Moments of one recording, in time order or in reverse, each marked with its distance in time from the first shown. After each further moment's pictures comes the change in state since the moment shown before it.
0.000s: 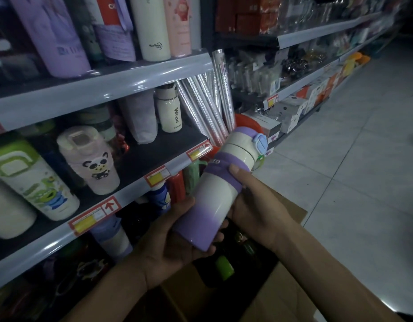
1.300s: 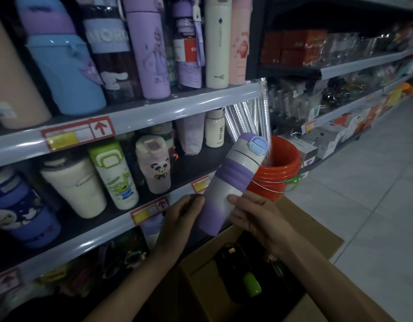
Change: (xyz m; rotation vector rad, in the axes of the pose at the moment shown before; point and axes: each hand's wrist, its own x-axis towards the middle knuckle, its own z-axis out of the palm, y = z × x) left_hand -0.038 0.023 -0.044 0.576 0.557 0.585; right_hand 0.009 0.038 0.041 -0.283 -0.028 -0.073
